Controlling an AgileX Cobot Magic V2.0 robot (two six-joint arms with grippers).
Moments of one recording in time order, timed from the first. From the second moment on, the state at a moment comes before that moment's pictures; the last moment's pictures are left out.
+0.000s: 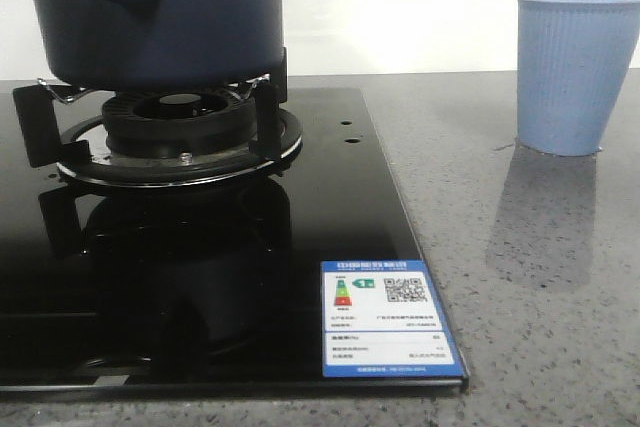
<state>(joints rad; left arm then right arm) -0.32 1.05 -0.93 -0.20 -0.10 0.16 0.10 0.66 -0.49 0.33 0.24 -0.22</state>
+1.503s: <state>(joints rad) -0.20 0.98 -0.93 -0.20 -0.04 0.16 0.27 1.34 -0.47 0.30 -0.48 -0.22</state>
